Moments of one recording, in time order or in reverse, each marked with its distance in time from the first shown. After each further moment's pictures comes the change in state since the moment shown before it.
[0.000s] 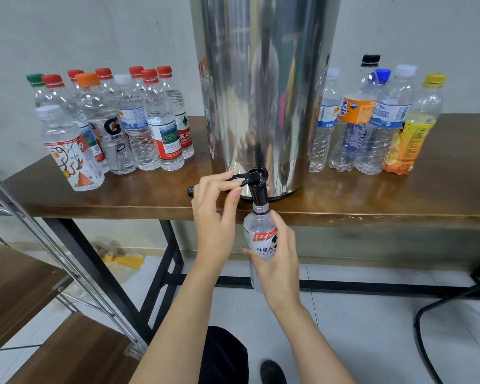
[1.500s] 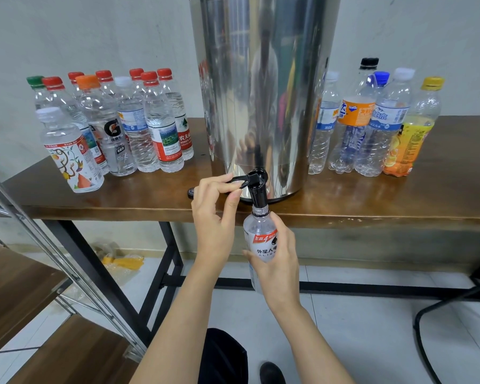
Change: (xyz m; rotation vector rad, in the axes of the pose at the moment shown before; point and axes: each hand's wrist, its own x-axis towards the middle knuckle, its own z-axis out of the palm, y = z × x) left_hand 0.000 0.000 -0.001 -0.005 -0.010 -0.010; right_hand 0.001 0.001 -0.001 -0.015 -0.005 -0.013
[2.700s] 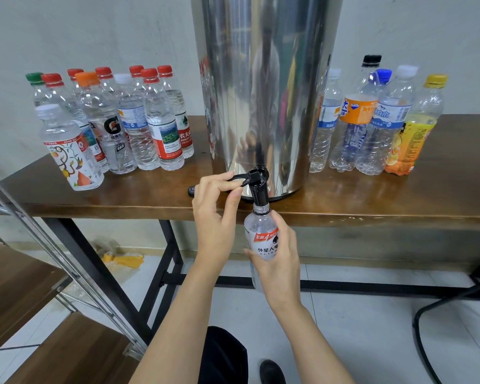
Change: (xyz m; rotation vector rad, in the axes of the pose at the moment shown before) left_hand 0.001 -0.001 -0.001 -0.012 0.000 0.008; right_hand 0.001 0.002 0.002 -0.015 0.025 -0.005
